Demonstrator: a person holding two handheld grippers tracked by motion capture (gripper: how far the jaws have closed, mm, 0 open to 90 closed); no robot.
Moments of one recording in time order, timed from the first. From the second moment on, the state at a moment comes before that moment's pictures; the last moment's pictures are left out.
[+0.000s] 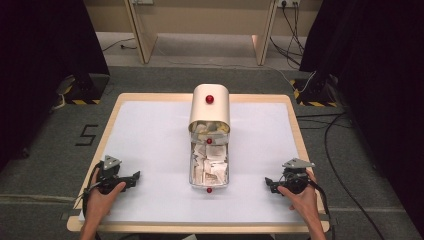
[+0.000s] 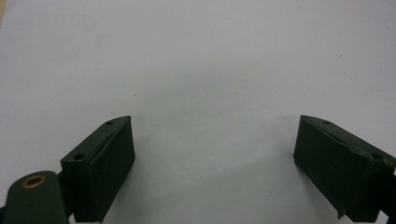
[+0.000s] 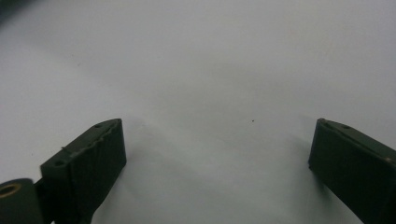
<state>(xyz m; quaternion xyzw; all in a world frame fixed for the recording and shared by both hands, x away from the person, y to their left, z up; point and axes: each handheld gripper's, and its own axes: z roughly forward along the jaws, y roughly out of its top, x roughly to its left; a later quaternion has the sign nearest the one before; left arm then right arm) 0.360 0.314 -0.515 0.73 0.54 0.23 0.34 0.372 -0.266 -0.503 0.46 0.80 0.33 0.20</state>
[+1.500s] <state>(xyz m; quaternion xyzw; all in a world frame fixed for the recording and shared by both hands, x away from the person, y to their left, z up) 0.360 0.314 -0.515 0.73 0.54 0.23 0.34 0.348 -0.201 -0.446 0.37 0.80 0.41 0.23</state>
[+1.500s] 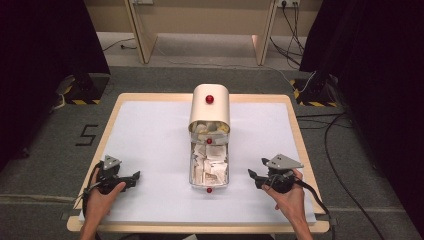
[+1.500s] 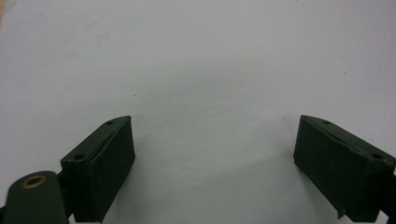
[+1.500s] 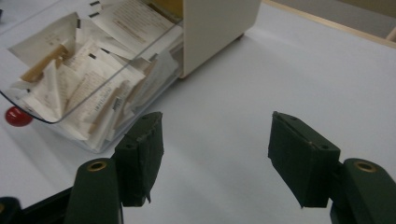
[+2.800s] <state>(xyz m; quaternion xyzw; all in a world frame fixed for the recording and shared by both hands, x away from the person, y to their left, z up) 0.360 0.314 -0.515 0.73 0.54 0.23 0.34 0.341 -0.130 -0.436 0.27 0.83 0.46 0.15</state>
